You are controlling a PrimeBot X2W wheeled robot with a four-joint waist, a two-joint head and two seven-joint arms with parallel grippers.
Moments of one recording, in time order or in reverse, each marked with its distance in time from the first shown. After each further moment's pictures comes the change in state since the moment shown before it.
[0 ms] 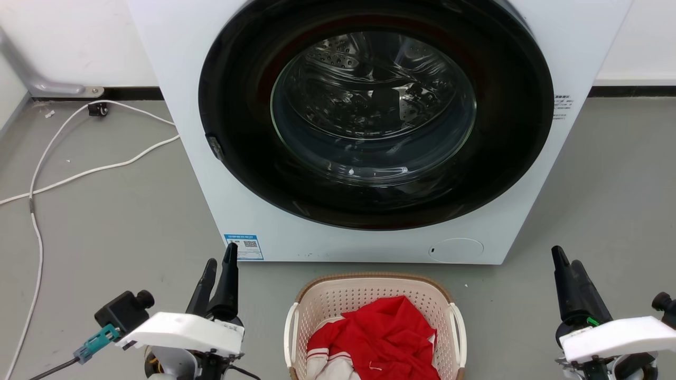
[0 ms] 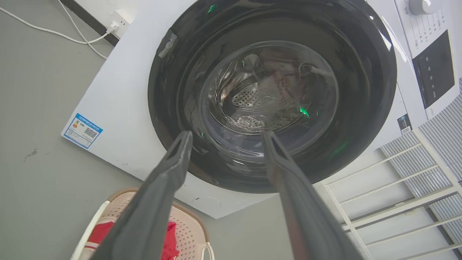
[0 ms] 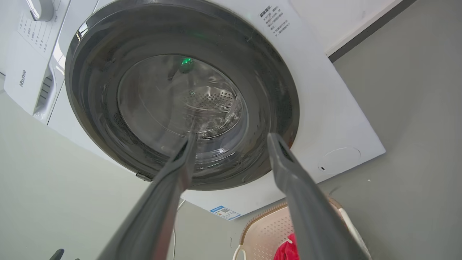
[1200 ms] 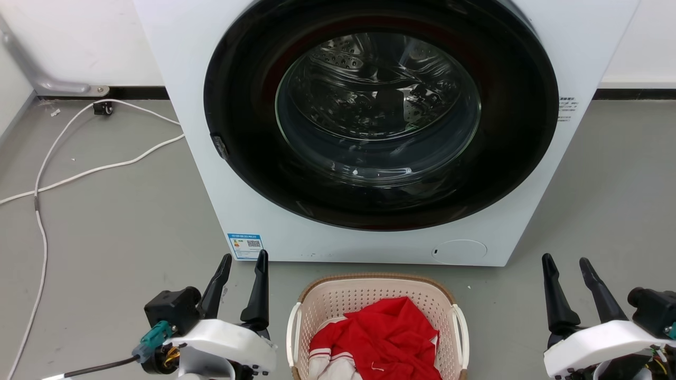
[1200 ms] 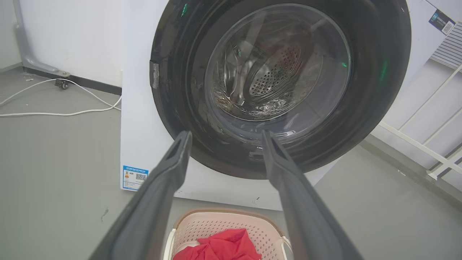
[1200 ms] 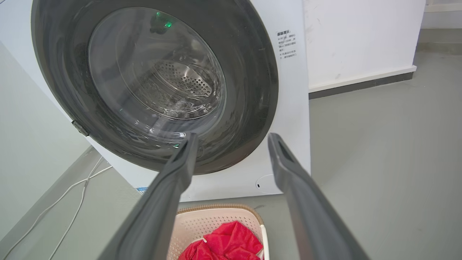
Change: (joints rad) left arm 0.001 0.006 -0.090 0.016 0.483 0.035 -0.099; right arm 0.024 0.001 0.003 -0.043 -0.508 0.000 -0.035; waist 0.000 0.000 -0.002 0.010
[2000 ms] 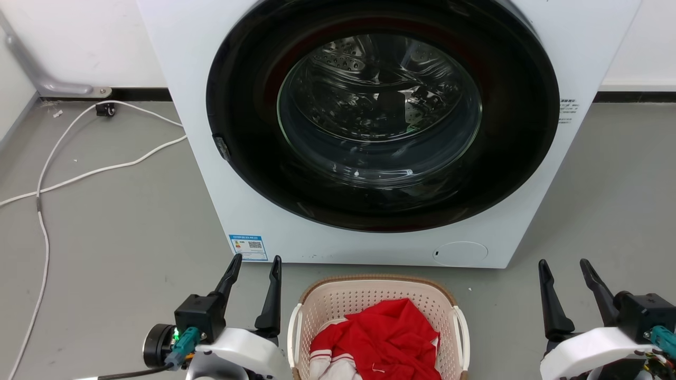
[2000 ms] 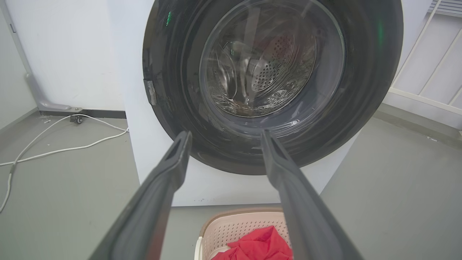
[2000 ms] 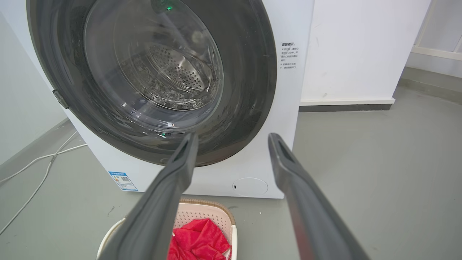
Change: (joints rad) left arm 0.000 0.004 -0.038 0.019 0.208 0.019 -0.048; right arm 0.019 0.001 0.003 -0.015 -0.200 0.000 -0.024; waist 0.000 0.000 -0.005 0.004
